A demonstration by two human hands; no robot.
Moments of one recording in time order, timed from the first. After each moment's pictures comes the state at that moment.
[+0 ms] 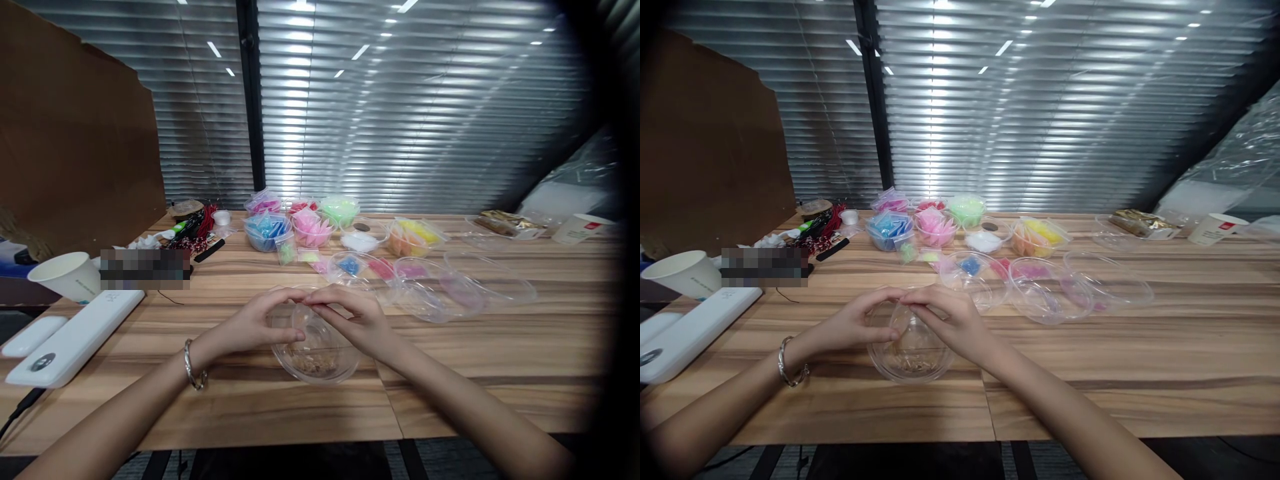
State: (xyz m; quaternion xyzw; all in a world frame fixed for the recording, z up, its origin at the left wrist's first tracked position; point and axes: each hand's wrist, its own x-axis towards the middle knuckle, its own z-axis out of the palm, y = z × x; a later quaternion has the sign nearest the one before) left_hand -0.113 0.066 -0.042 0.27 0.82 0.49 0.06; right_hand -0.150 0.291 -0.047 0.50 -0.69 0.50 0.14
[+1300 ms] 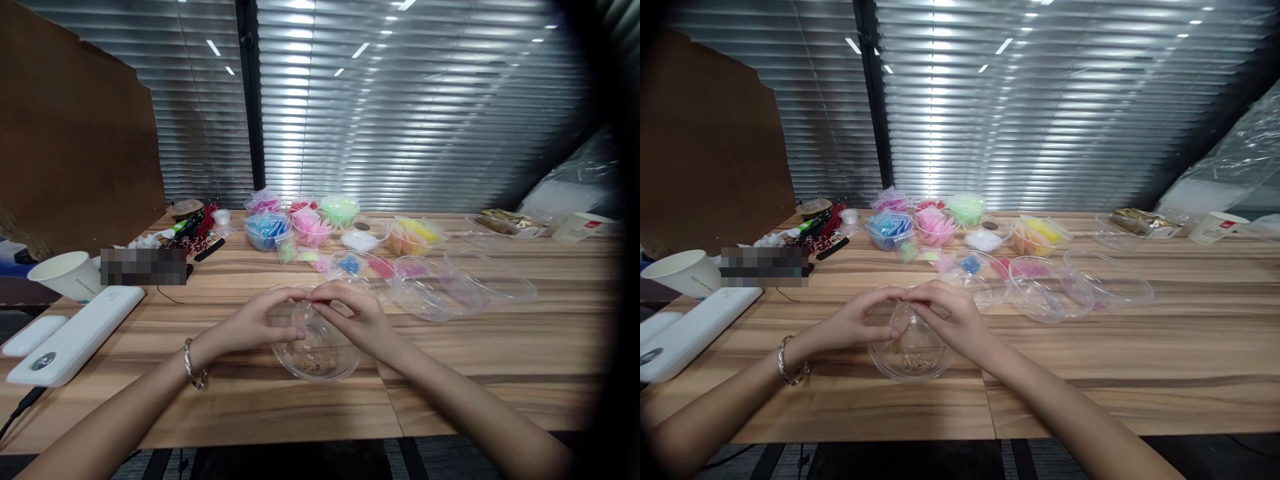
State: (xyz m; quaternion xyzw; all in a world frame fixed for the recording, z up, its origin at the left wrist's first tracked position) left_hand -0.113 0.065 -0.044 0.28 0.83 0.48 0.05; right_hand -0.150 0.290 -0.048 0.49 -0.69 0.50 0.16
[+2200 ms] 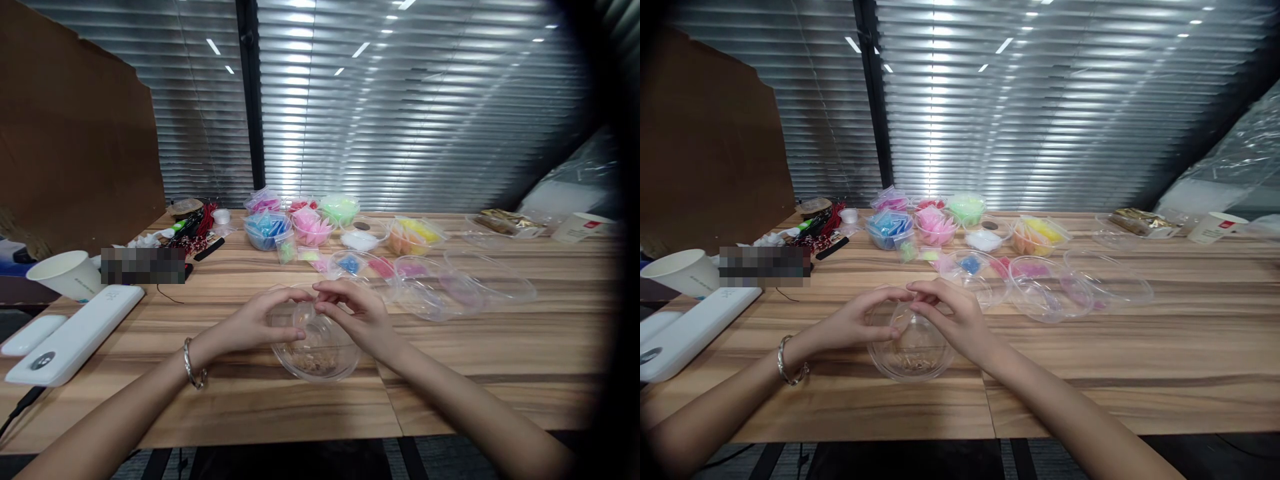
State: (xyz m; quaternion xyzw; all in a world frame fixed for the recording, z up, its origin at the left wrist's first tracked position) left_hand -0.112 0.067 -0.040 0.29 0.83 0.48 0.05; right_hand -0.148 0.292 -0.055 0.44 -0.69 0.55 0.16
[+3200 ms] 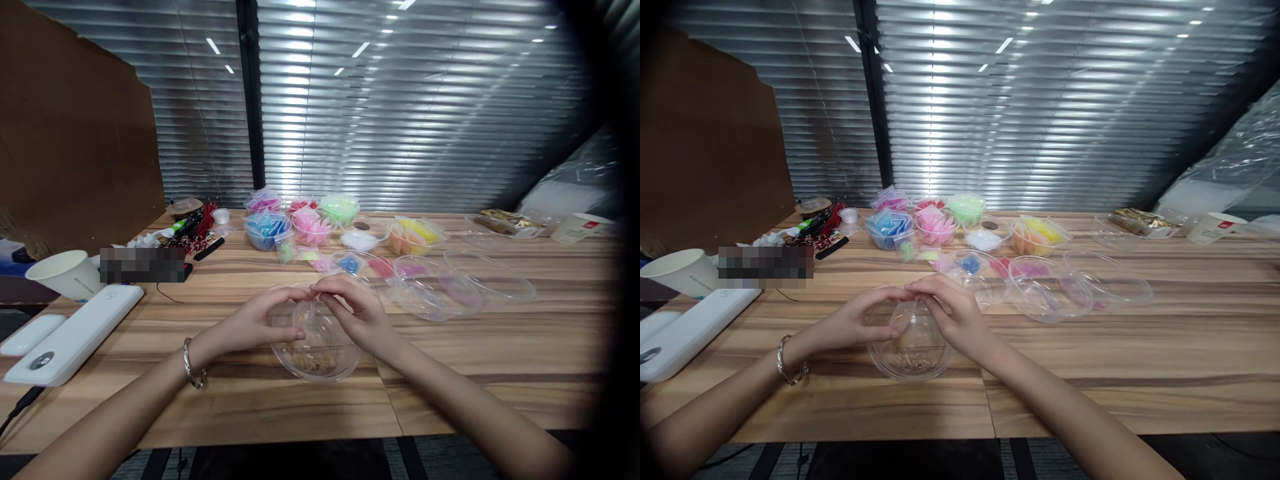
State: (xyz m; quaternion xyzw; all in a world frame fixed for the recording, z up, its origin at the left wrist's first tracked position) left_hand -0.112 0.067 -0.041 0.29 0.83 0.48 0.05; right_hand -0.152 0.291 -0.048 0.48 -0.69 0.51 0.18
